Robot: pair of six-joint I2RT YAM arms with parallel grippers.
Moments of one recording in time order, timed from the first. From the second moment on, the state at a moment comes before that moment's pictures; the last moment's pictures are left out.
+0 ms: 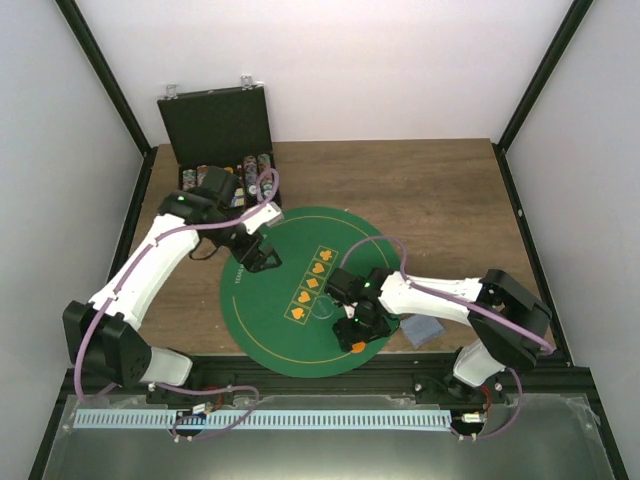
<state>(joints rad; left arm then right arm) -0.33 1.39 1.34 -1.14 0.51 0.48 1.02 1.54 0.86 -0.84 -0.21 0.56</state>
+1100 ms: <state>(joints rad) -0.86 1.65 1.03 -0.65 0.29 0.59 0.69 1.16 1.28 -1.17 -0.07 0.42</state>
